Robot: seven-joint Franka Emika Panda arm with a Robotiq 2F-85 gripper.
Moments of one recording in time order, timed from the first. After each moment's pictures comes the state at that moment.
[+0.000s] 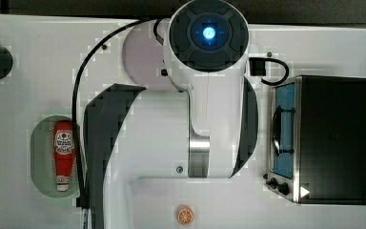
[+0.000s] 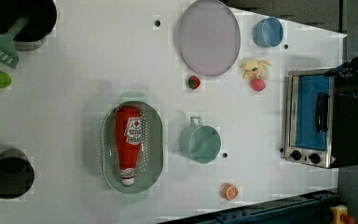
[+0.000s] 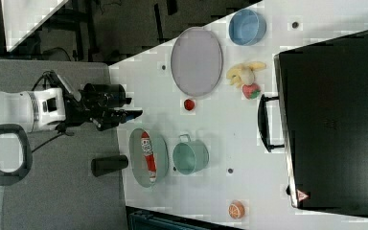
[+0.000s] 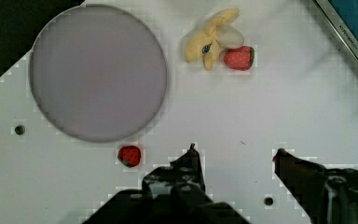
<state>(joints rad) -0.02 0.02 0.02 -1.80 -0.01 0.22 -0.06</state>
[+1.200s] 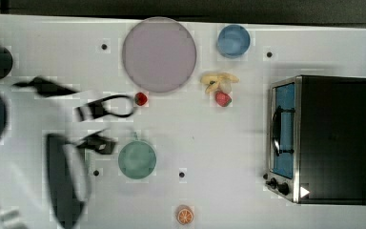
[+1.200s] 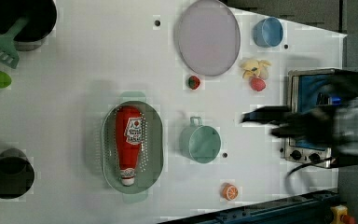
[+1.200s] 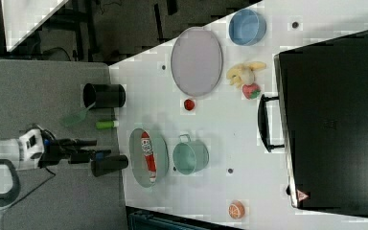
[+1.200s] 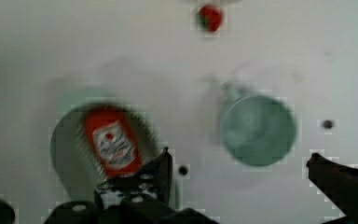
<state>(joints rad) -0.07 -0.07 0.51 -1.97 0.07 0.28 -0.04</state>
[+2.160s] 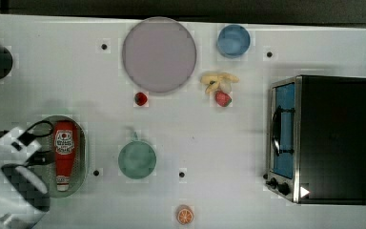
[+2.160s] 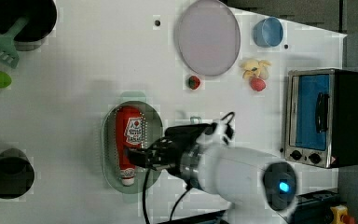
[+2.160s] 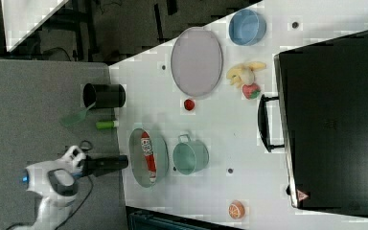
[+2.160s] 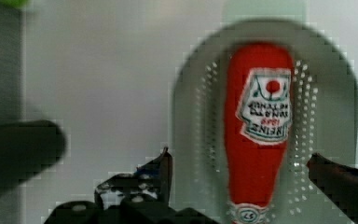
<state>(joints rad) -0.01 0.27 0.79 -2.18 -0.13 0.92 0.04</state>
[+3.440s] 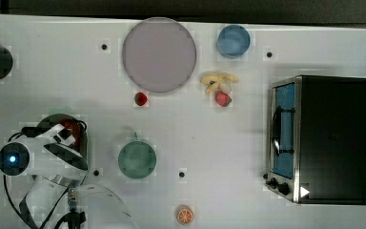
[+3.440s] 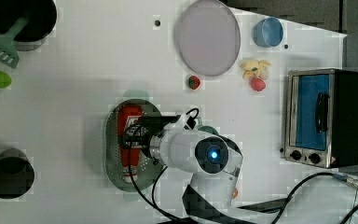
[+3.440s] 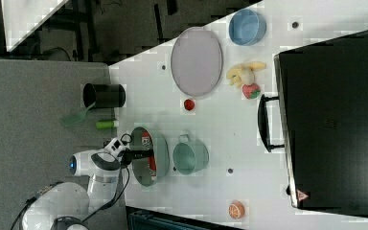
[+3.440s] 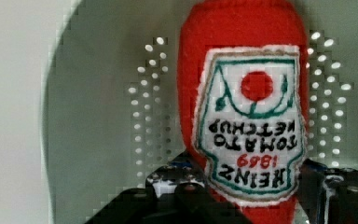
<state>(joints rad) 0.05 0.66 0.66 -2.13 -0.62 1.05 0.37</state>
